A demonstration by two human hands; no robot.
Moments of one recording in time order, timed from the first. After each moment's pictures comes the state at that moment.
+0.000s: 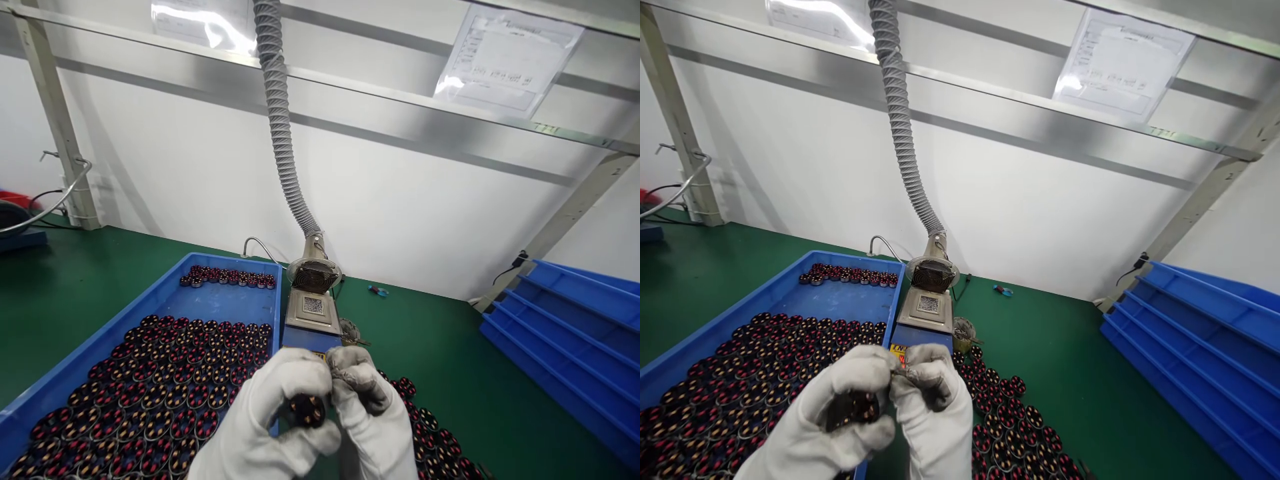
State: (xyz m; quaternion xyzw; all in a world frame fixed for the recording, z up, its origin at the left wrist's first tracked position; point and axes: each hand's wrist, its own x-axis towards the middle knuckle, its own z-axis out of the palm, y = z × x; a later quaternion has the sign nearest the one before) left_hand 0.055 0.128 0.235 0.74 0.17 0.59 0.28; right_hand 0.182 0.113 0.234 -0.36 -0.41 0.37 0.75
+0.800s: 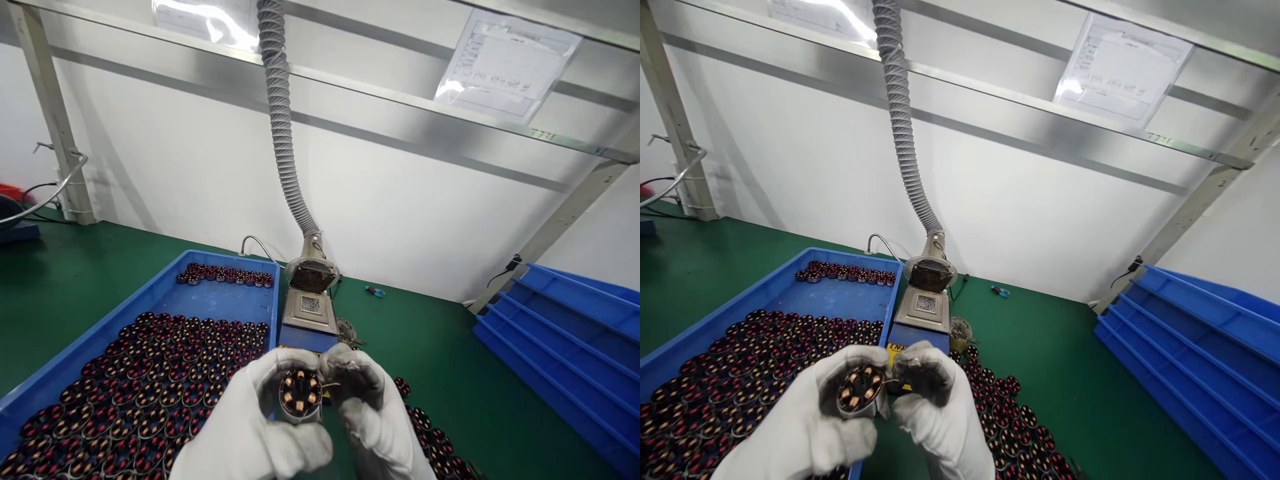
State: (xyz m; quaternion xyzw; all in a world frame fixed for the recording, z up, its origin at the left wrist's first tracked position) left_hand 0.062 0.128 0.238 0.54 0.27 0.48 0.64; right_hand 0.201 0.122 0.244 -0.30 -0.51 0.49 0.64
